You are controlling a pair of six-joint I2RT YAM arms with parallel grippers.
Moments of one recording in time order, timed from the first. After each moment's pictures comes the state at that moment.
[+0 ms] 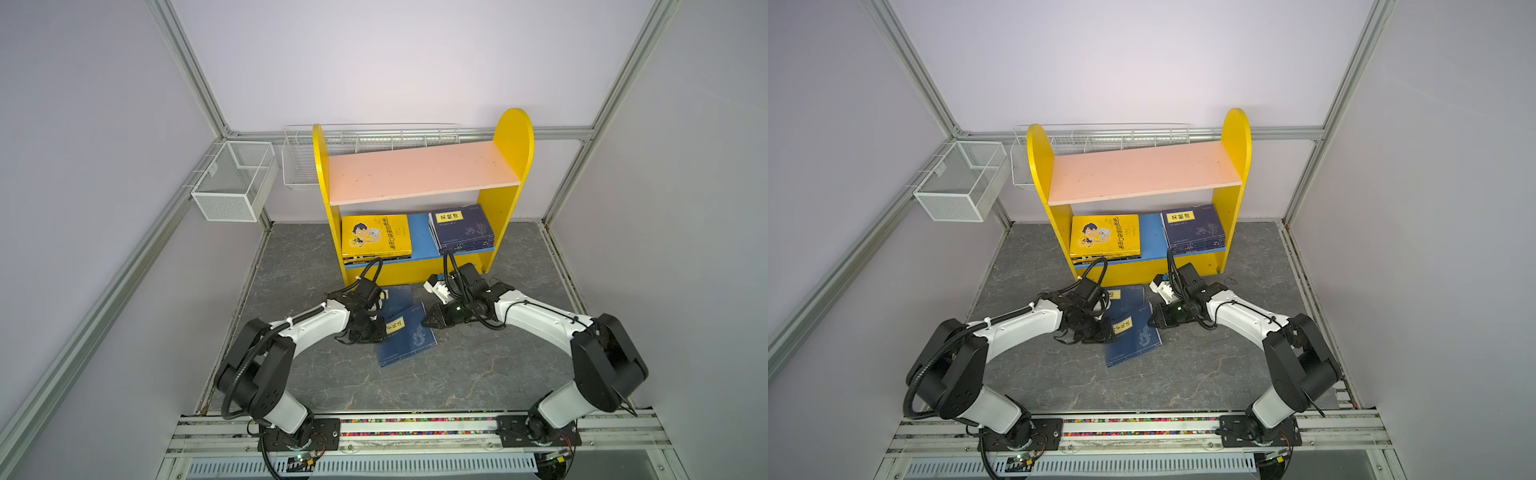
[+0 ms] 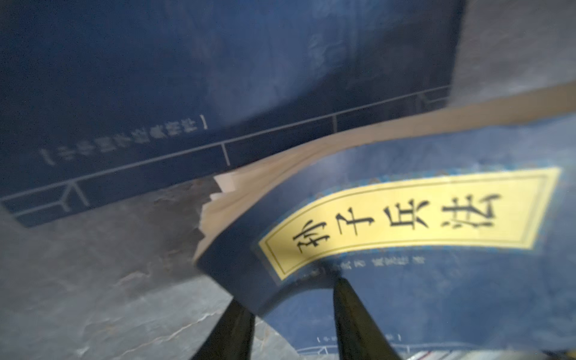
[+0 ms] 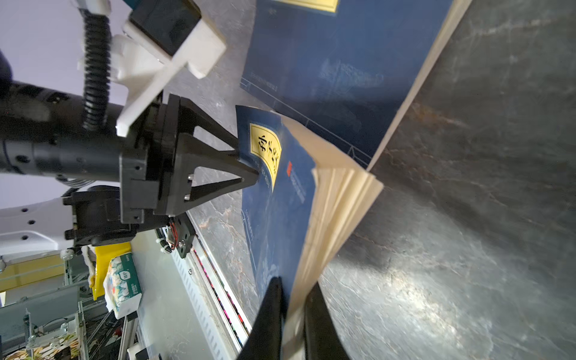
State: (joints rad) left arm -0.57 1.51 0.88 -0.60 0.32 -0.46; right arm 0.57 1.55 0.97 -0.43 -0.66 0.32
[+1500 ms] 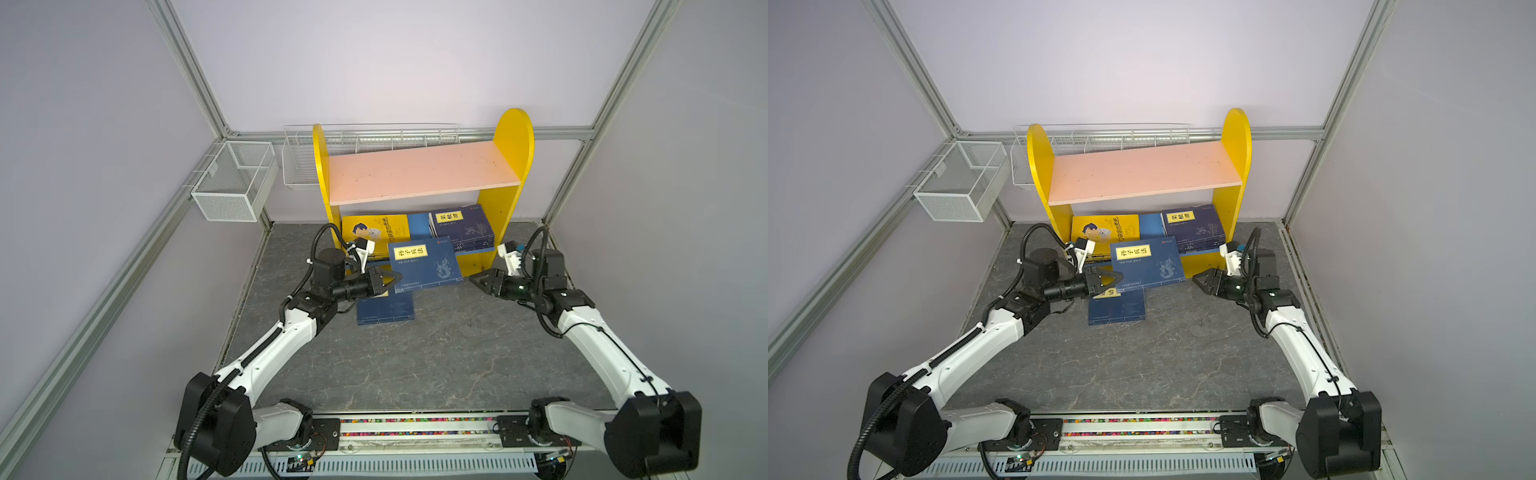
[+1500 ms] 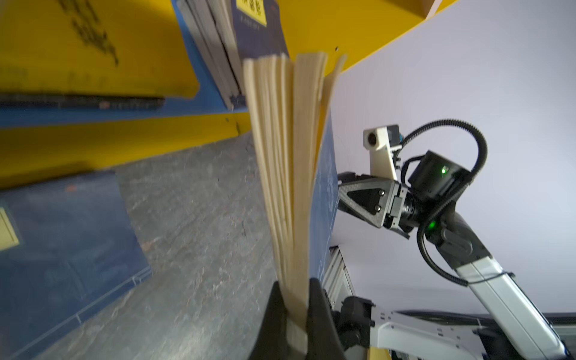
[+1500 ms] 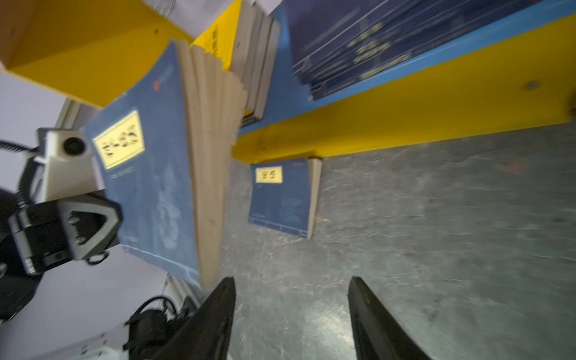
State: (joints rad) left arm -0.47 1.29 0.93 0.06 0.69 -0.79; right arm 0.08 1.15 0.90 -0.40 -0.64 0.44
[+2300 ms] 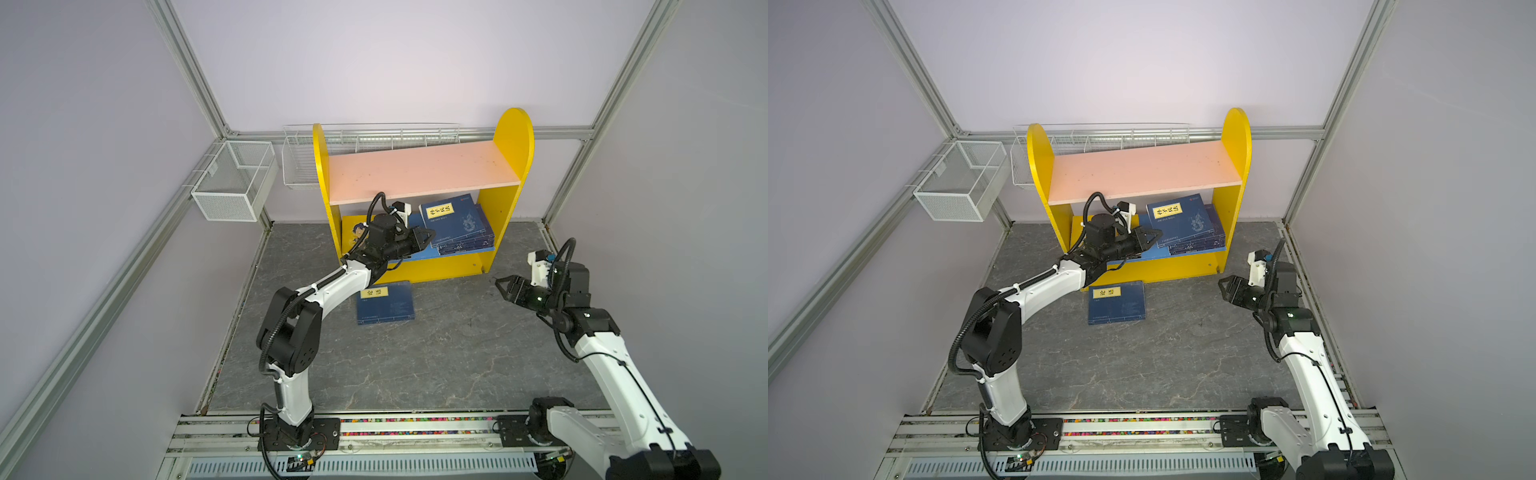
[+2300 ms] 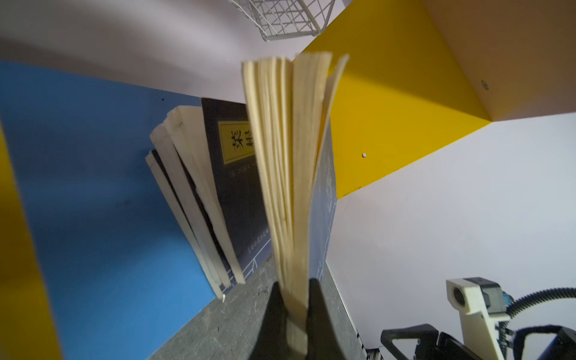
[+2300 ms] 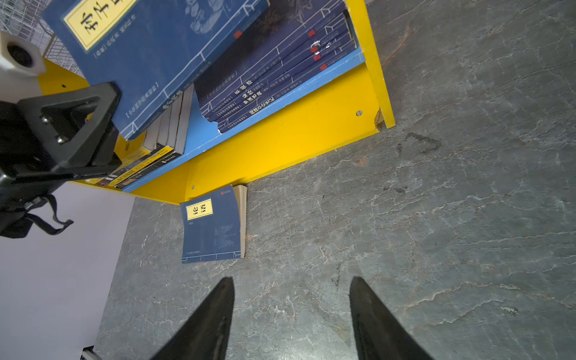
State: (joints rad) left arm -0.62 1.90 1.48 0.21 0.42 -0.77; right arm 0.03 0.98 0.85 -0.53 -0.39 0.41
